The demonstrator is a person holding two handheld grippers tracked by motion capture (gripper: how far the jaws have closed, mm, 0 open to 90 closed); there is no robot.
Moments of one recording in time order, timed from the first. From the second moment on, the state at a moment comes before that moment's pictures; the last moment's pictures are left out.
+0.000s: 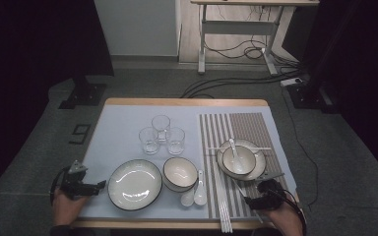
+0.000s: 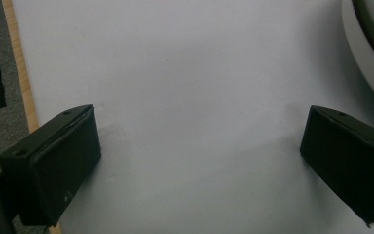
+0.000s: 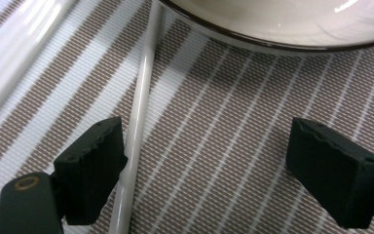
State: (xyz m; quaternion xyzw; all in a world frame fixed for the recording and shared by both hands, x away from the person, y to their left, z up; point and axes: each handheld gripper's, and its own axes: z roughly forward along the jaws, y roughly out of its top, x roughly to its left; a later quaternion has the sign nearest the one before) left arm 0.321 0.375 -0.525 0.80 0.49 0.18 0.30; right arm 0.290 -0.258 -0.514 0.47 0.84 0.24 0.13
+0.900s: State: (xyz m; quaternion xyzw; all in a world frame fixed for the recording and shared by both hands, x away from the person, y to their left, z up) left arm 0.321 0.375 -0.525 0.80 0.49 0.18 0.30; right arm 0.323 -0.266 -0.491 0.42 0.90 0.07 0.04
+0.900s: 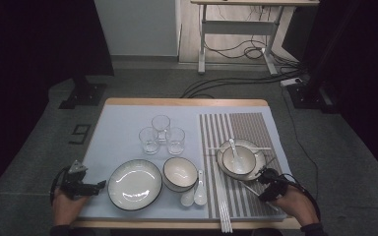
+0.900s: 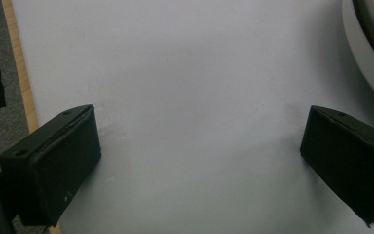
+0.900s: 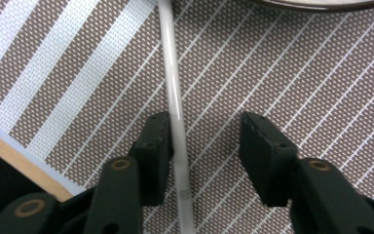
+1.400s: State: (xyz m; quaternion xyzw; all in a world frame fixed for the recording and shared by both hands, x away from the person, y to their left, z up) left arm 0.321 0.375 -0.525 0.80 0.49 0.18 0.30; right arm 0.340 -0.250 -0.490 0.39 0.92 0.02 0.00
